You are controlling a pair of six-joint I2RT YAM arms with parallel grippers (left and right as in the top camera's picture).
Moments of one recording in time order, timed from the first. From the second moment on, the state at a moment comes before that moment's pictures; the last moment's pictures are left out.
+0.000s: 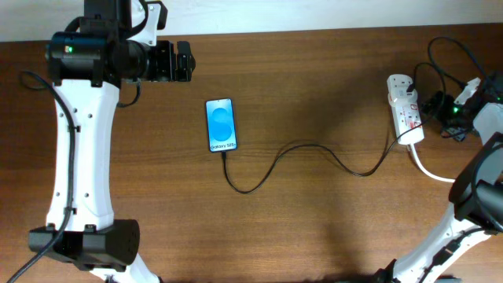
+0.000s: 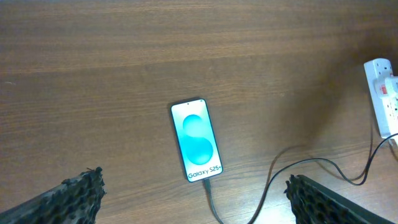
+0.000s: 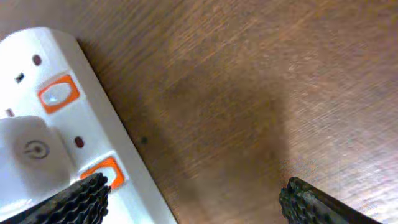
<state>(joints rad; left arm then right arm) -0.09 1.86 2.23 -1.33 0.23 -0.04 -0.56 2.17 1.54 -0.52 -0.28 0.15</state>
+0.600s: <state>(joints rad) -0.09 1.86 2.23 -1.33 0.23 -0.04 -0.53 2.19 1.57 -0.55 -0.24 0.15</state>
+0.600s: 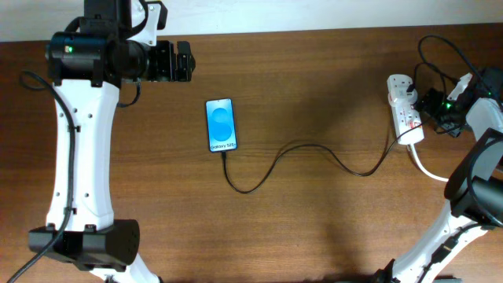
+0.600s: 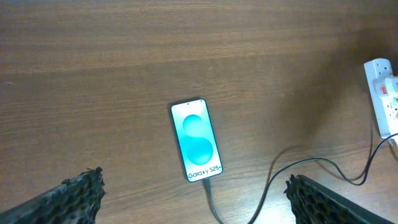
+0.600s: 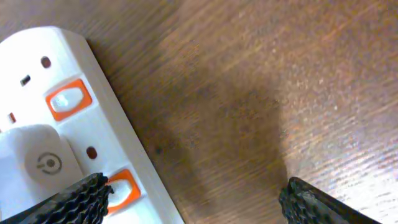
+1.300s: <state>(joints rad) -0.09 1.86 2.23 -1.33 0.23 -0.04 -0.74 2.02 1.76 -0.90 -0.27 0.15</state>
